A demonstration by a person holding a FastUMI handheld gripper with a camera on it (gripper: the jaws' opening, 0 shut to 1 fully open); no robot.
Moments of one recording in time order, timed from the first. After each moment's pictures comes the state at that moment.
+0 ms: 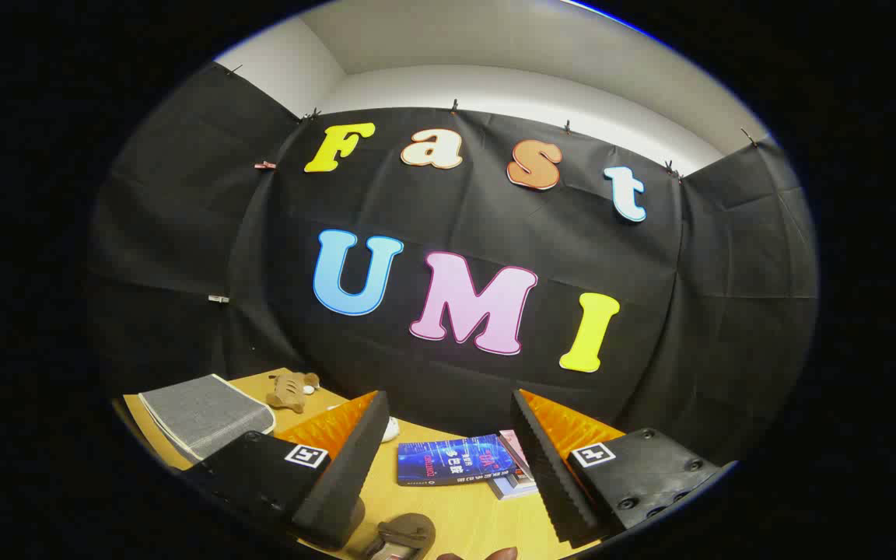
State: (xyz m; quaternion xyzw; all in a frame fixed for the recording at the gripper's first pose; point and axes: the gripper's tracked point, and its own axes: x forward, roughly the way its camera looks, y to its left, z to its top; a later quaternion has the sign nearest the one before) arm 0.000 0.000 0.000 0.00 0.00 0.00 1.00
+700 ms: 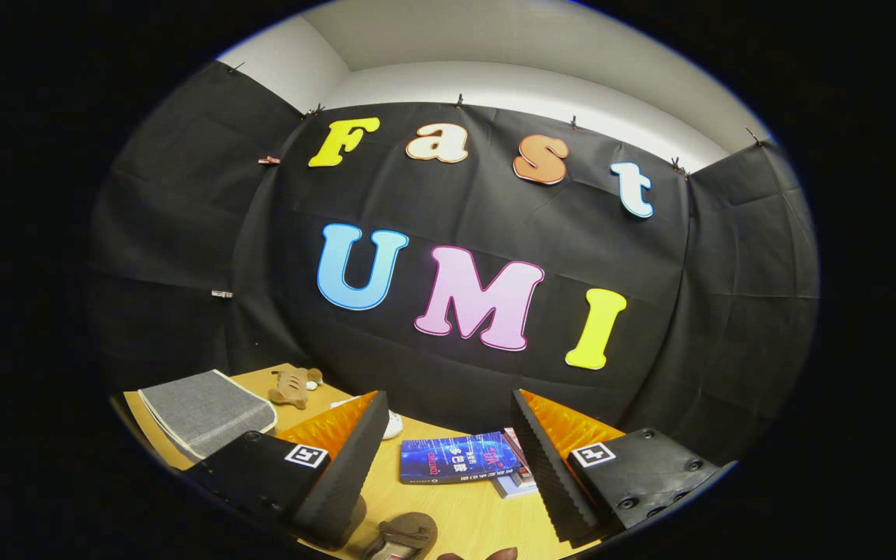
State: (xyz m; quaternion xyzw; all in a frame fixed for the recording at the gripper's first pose) arm 0.007 0.005 -0.006 -0.01 0.01 0.01 1.00
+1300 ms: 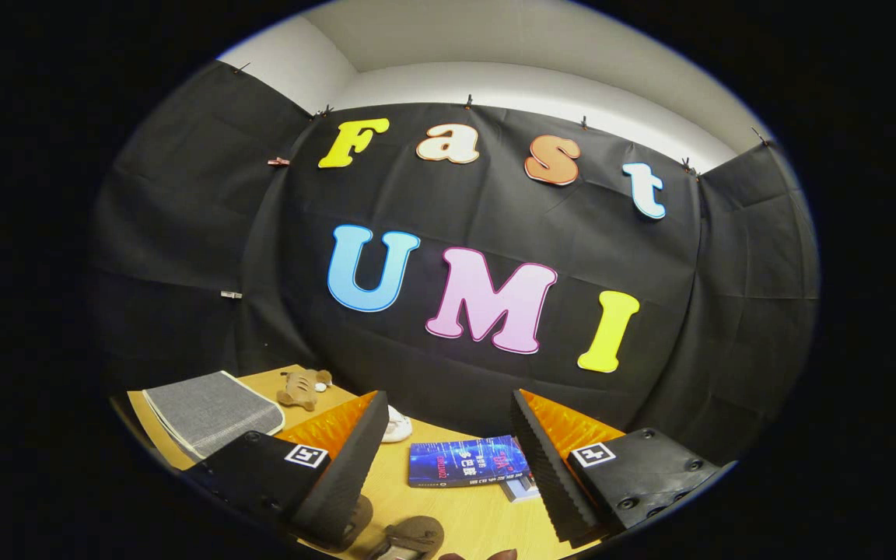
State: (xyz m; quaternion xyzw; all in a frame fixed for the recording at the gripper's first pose) arm 0.017 0.020 -0.005 -0.01 0.01 0.03 1.00
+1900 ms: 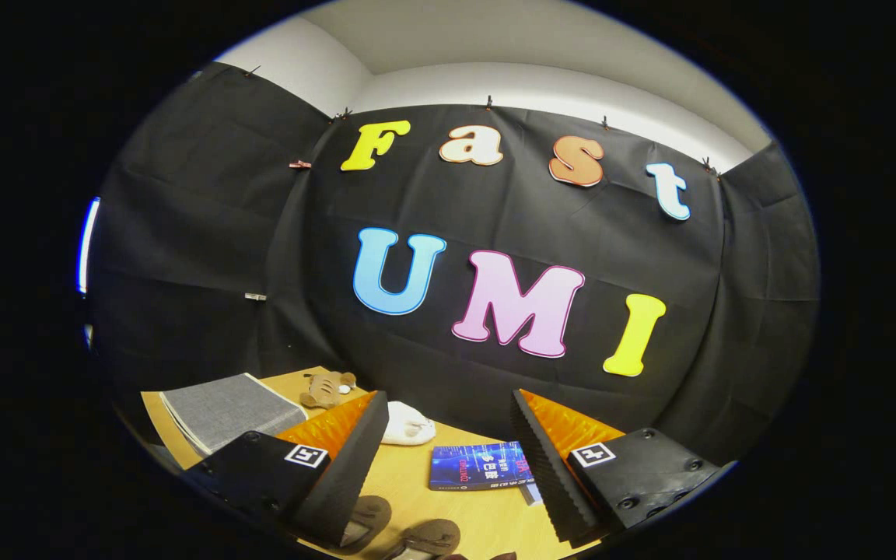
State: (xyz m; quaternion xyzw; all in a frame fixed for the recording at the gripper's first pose) arm 0.017 0.050 0.002 0.00 0.00 0.08 1.00
